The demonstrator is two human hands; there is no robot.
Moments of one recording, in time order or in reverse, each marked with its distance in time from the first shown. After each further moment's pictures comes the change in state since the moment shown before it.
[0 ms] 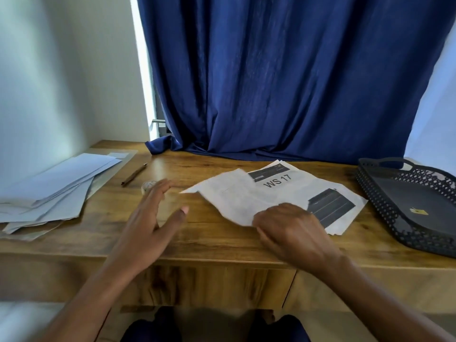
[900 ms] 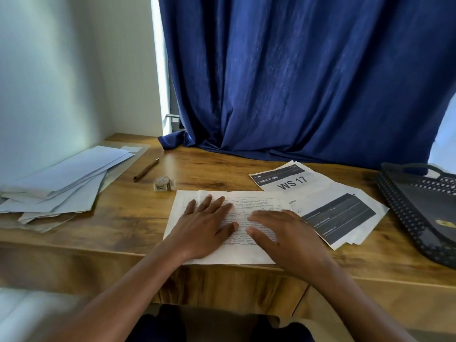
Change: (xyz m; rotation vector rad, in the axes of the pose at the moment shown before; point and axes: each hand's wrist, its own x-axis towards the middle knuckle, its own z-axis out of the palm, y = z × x) left_hand 0.046 -0.025 0.073 0.634 -0.506 0.148; right_hand 0.020 -0.023 0.018 0.259 -0.224 0.337
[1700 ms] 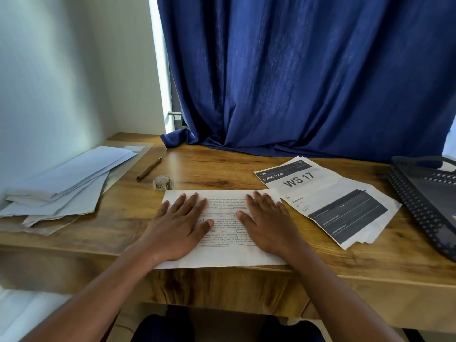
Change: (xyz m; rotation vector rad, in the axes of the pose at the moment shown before) left_hand -0.023 -0.045 -0.011 0.077 -0.105 -0.167; right_hand 0.068 0.002 0.053 -0.102 -0.199 0.205
